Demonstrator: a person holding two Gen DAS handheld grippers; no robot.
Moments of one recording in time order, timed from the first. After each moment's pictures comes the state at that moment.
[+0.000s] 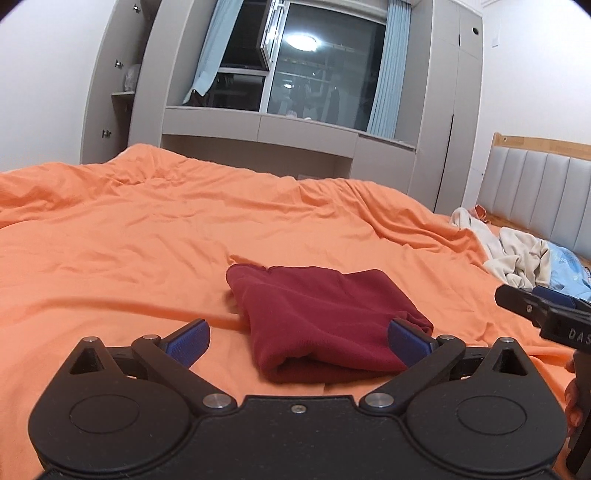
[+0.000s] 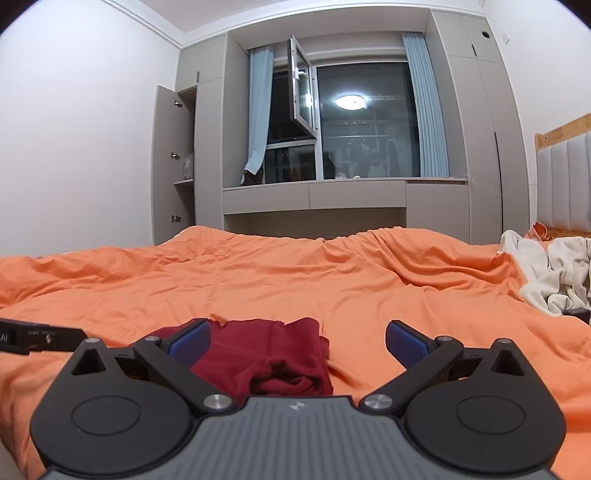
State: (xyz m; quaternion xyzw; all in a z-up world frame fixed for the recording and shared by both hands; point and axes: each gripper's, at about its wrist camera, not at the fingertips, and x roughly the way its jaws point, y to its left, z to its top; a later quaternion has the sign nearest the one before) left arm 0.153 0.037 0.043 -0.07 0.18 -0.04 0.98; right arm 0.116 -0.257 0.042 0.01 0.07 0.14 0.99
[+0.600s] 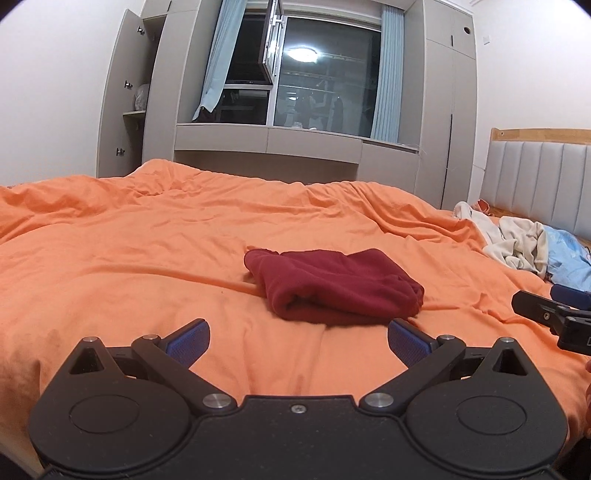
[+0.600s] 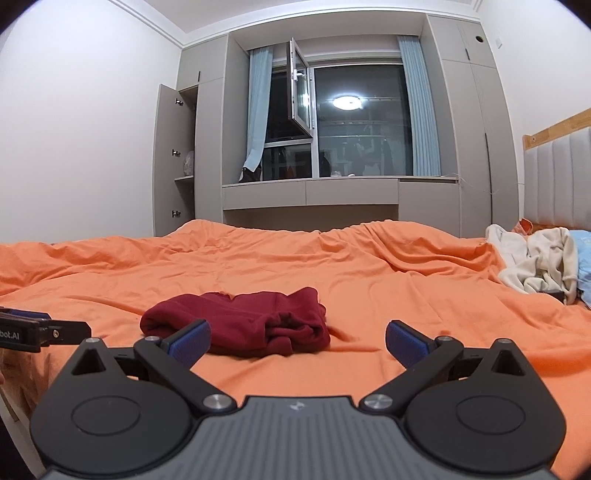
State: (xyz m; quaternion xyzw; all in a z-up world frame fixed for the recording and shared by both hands) left arm 0.067 0.025 0.021 -0.04 0.16 -0.02 0.99; right arm 0.033 -0.268 0.017 0.01 0.08 0.13 0.99
